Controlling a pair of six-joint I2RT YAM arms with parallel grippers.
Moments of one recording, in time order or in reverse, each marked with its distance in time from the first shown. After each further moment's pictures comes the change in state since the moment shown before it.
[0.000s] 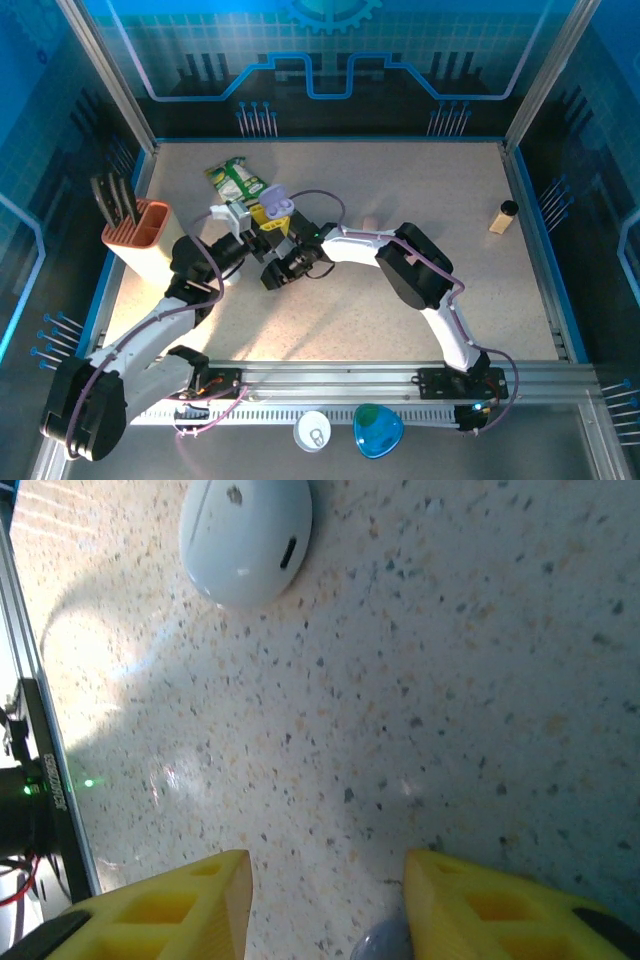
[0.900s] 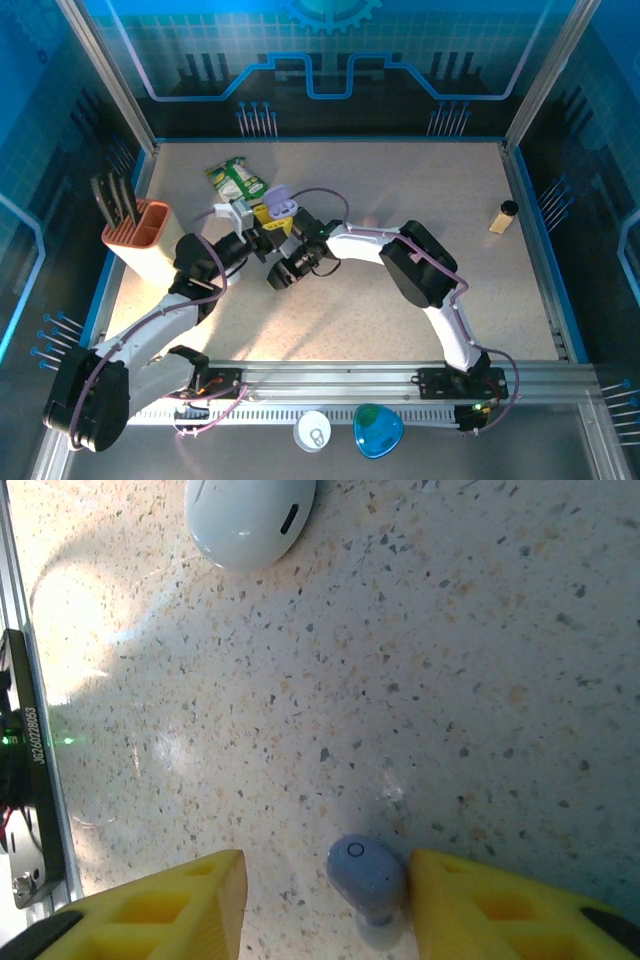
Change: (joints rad) left arm 0.000 0.048 0.000 0.040 0.029 -0.035; right arm -0.035 -0.017 -0.020 -0.033 -0.024 -0.141
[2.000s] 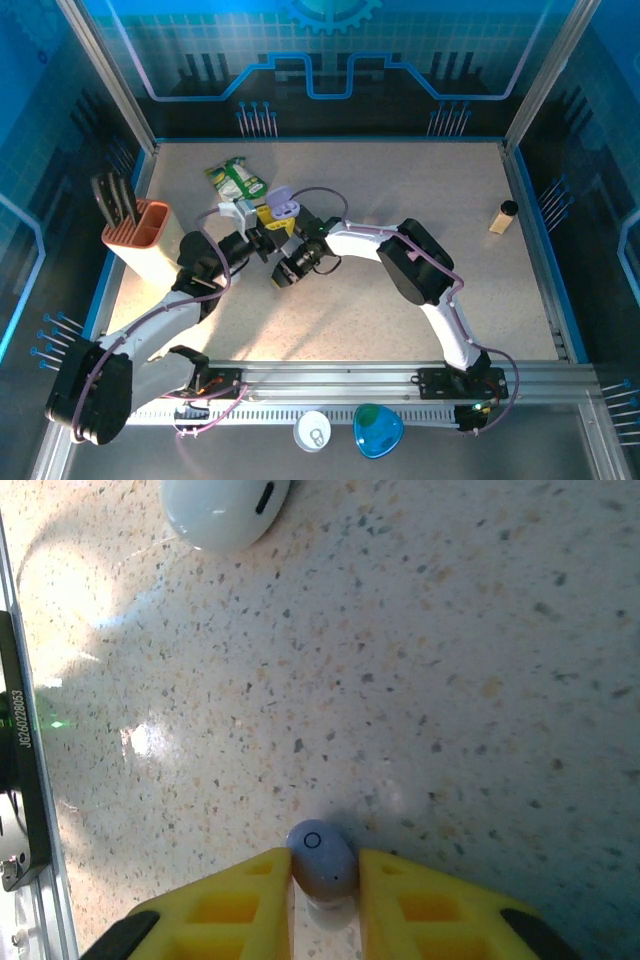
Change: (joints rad) left arm 0.000 0.039 0.000 0.004 0.004 0.000; right arm -0.007 0.038 0.044 -0.060 -0.016 -0.052
